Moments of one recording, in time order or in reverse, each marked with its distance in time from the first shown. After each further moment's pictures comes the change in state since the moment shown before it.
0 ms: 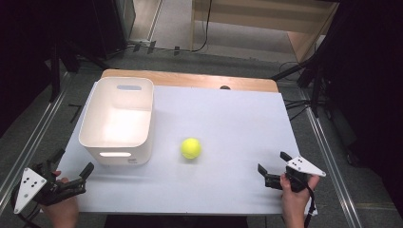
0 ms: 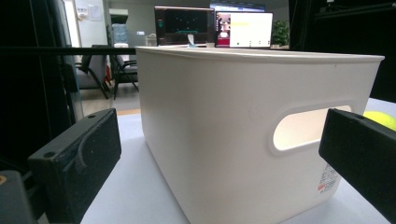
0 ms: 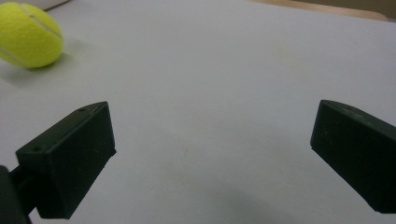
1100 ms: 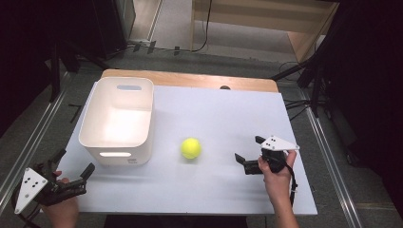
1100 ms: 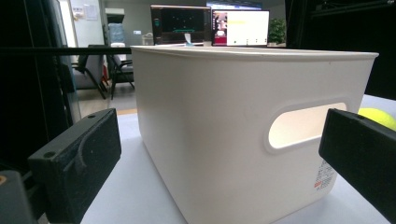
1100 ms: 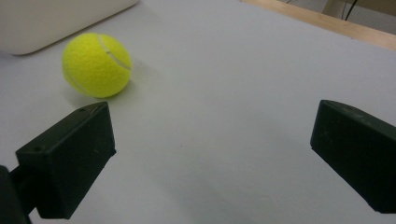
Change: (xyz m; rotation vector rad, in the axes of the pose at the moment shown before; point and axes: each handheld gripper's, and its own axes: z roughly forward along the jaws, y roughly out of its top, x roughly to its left) left arm -0.001 0.000 0.001 0.001 -0.014 0.003; right arm 0.039 0.065 0.040 0.076 0.170 -0.117
